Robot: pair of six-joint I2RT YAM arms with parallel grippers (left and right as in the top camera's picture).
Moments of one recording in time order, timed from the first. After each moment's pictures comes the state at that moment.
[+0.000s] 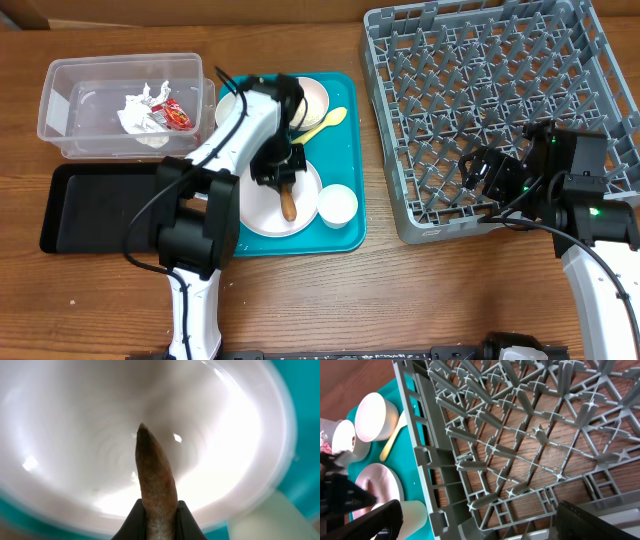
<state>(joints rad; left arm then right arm) -0.32 2.19 1.77 -1.38 0.13 -0.47 -0.11 1.14 0.98 -0.79 -0.32 0.33</state>
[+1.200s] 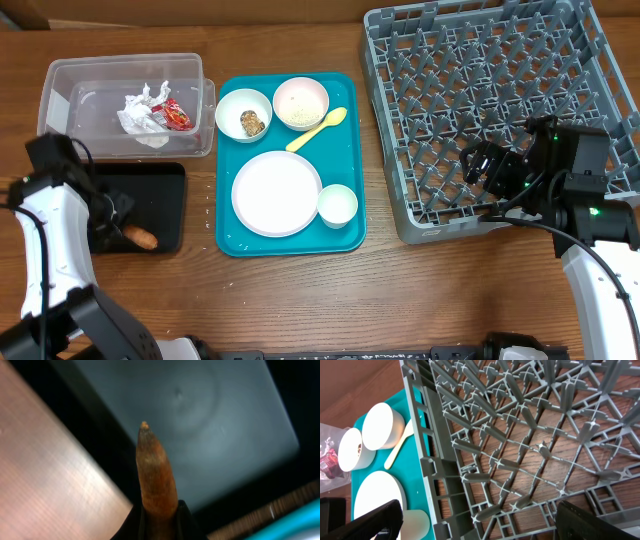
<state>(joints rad) 0.53 1.56 1.12 -0.98 -0.04 -0.47 -0.11 1.14 0.98 -0.74 -0.32 0.33</state>
